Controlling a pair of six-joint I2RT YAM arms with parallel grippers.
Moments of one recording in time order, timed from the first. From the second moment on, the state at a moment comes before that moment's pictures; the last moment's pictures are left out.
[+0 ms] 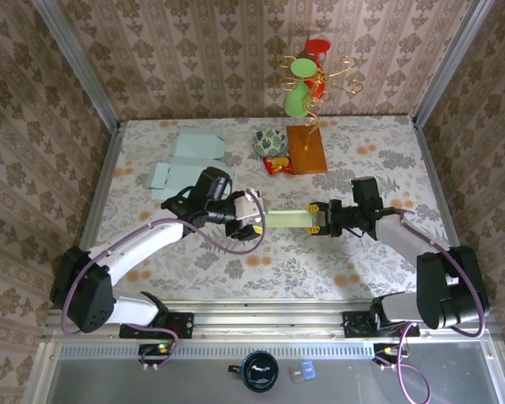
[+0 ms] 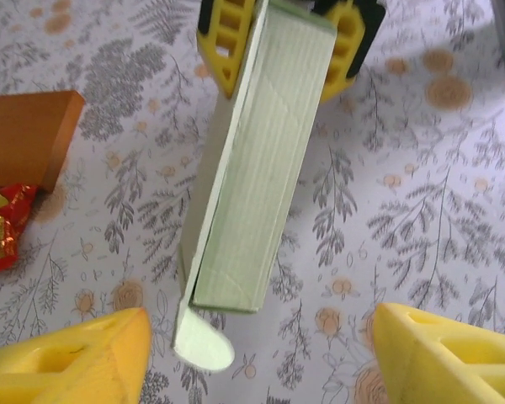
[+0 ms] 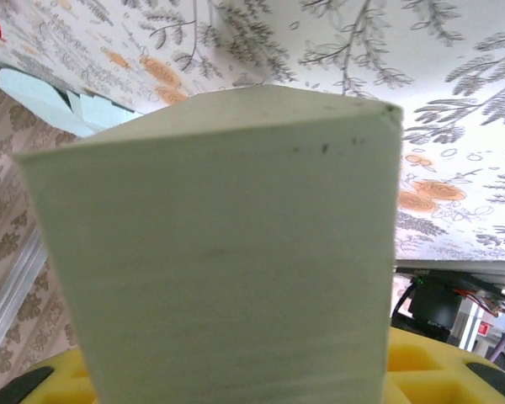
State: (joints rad) left arm -0.71 1.35 0.95 -0.38 0.52 0.69; right arm 0.14 1.33 0.64 -0.20 -0.84 1.84
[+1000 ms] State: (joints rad) left arm -0.84 1.72 1.18 -0.36 0.44 0.80; right arm -0.02 1.37 0.56 -0.22 -1.01 1.81
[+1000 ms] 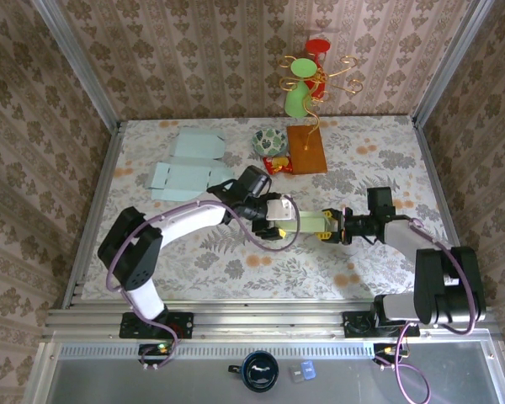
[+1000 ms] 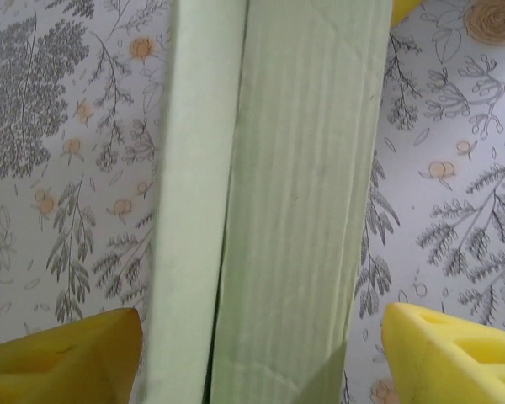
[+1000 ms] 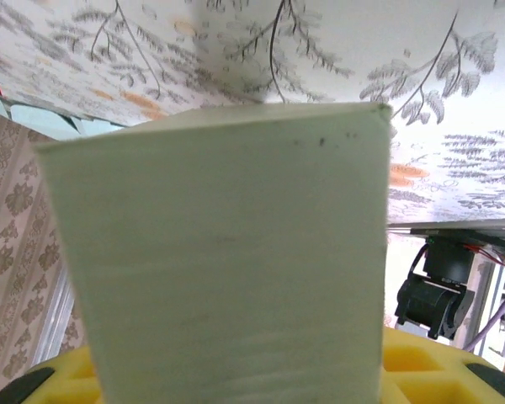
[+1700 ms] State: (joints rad) left arm -0.87 1.80 1.27 -0.41 0.41 0.75; right arm -0.18 1.52 0.70 -0.43 -1.02 1.54
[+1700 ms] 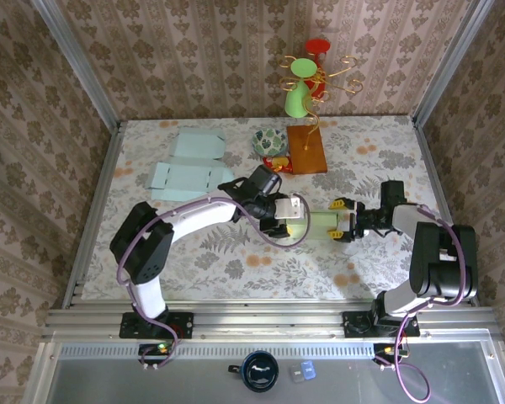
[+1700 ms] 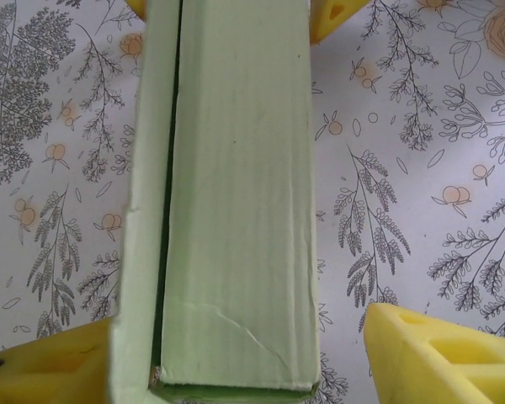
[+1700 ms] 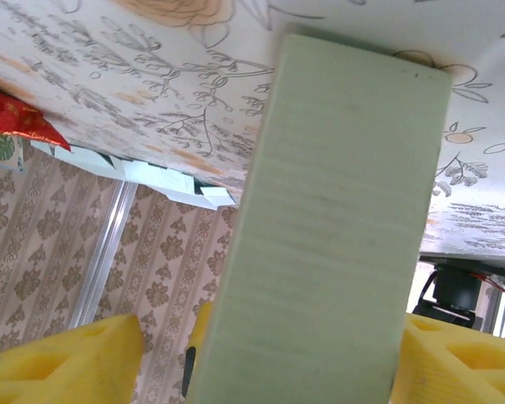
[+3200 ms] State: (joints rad) left arm -0.87 1.82 1.29 -0.39 0.41 0.58; right arm 0.16 1.29 1.14 -1.08 -0.11 0.15
